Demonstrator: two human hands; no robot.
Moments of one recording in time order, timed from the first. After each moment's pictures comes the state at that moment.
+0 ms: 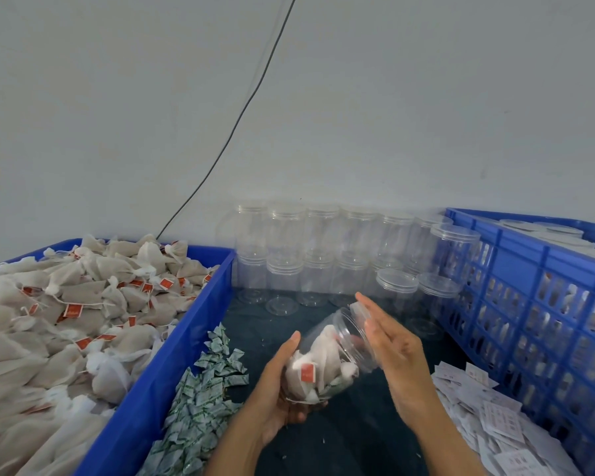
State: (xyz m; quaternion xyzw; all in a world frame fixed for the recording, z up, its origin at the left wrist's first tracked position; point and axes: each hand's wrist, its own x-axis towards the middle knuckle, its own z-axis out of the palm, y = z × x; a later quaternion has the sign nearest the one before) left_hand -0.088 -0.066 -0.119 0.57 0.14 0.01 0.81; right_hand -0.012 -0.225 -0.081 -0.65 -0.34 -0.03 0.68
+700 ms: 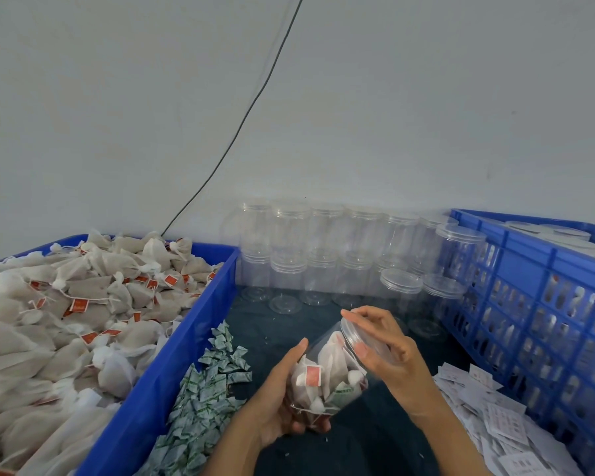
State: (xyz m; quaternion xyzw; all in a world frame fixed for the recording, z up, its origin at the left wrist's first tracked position) left_hand -0.096 -0.064 -0.116 0.59 0.13 -0.06 0.80; right_hand -0.013 -0.231 -0.079 -0.65 -0.46 -0.02 0.61
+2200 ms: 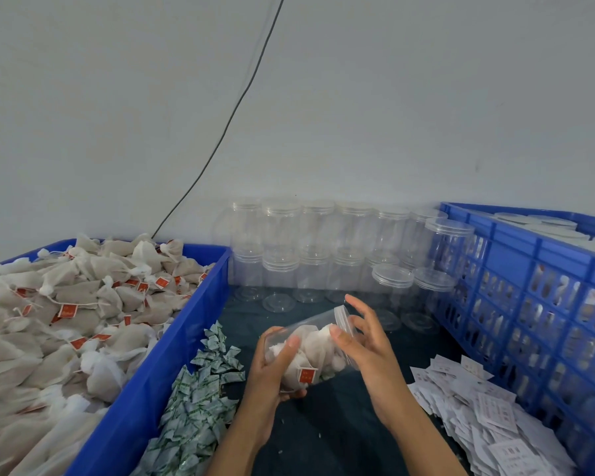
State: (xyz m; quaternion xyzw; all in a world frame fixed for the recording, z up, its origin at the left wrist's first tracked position) left_hand -0.087 -0.069 -0.127 0.57 0.10 0.21 0.79; right_hand -0.023 -0.207 -0.089 -0.67 -0.27 0.05 0.69
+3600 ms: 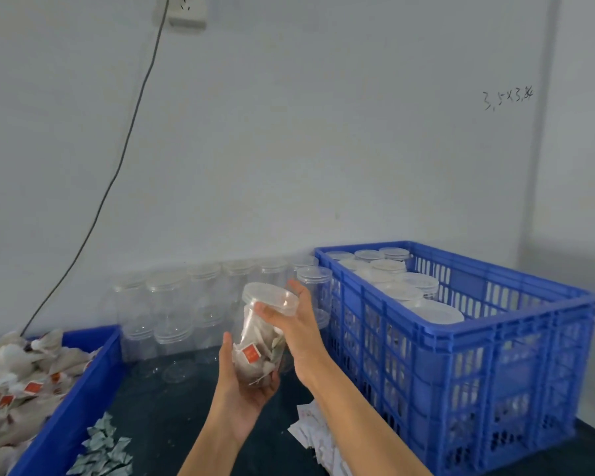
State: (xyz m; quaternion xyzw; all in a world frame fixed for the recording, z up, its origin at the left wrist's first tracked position) left_hand -0.038 -0.184 -0.016 0.36 0.04 0.05 0.93; right_hand -0.011 -0.286 0.050 -0.62 -0.21 0.01 0.76
